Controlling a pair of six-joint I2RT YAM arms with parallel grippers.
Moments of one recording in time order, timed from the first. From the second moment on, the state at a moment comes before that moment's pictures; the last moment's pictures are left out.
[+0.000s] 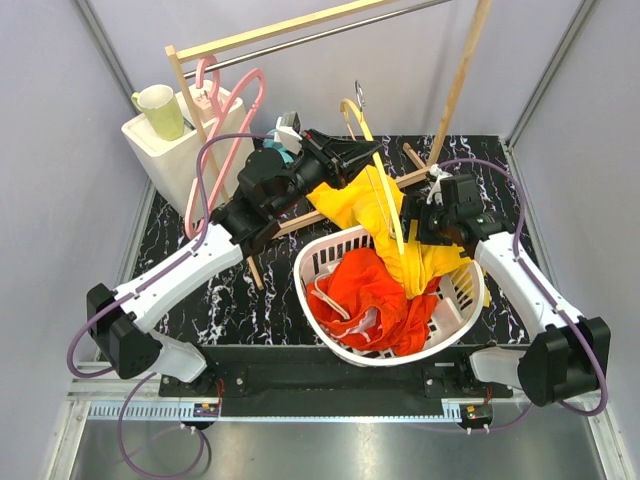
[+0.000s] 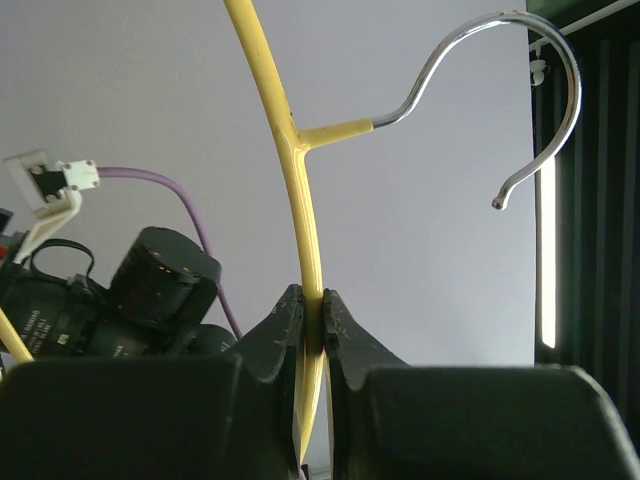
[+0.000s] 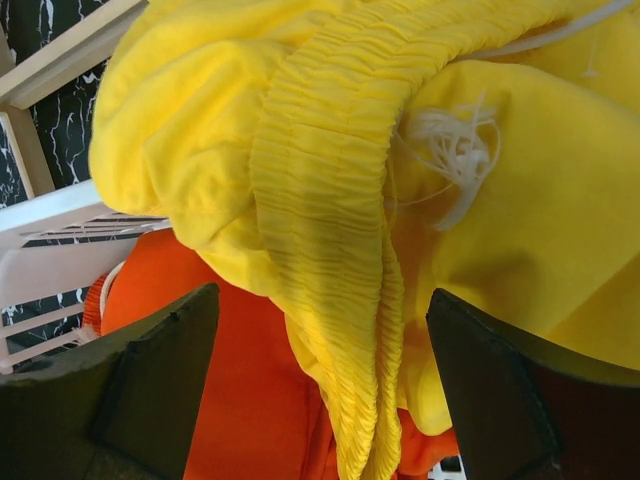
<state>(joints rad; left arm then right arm) -0.79 1.41 1.38 0.24 0.11 -1.59 0.26 1.25 1.06 -0.62 -0.20 0.33</state>
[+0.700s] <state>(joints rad) -0.79 1.43 1.38 0.23 0.12 -1.59 0.25 1.25 1.21 -0.65 -0.29 0.33</state>
